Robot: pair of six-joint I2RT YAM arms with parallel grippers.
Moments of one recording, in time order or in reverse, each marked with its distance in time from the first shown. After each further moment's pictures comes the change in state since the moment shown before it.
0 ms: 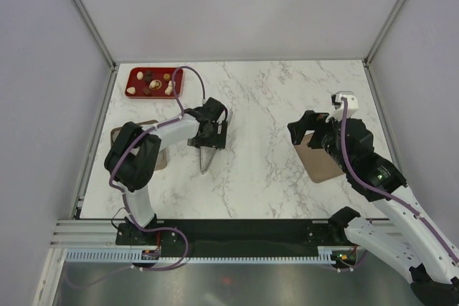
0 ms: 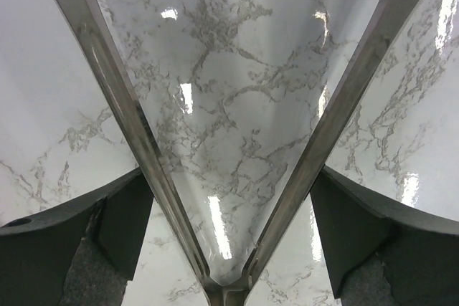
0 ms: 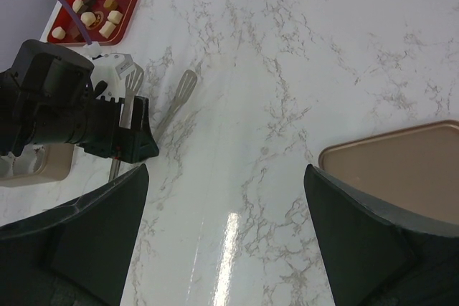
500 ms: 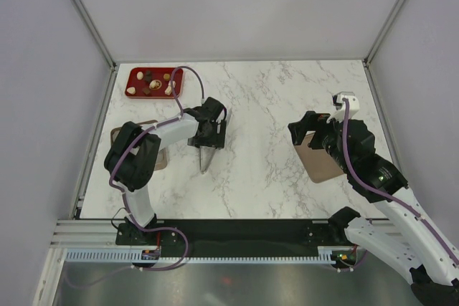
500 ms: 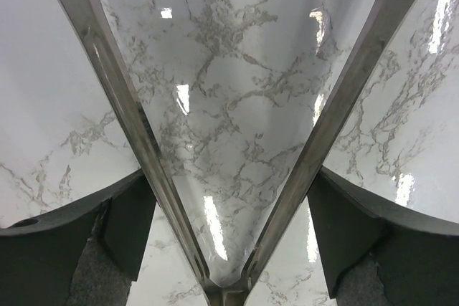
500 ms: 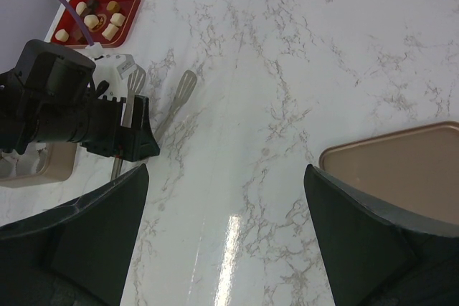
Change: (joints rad) left arm 0.015 0.003 0.000 0.006 0.014 -0.002; right arm 0.000 -0.016 -0.002 0.000 -0.001 0.000
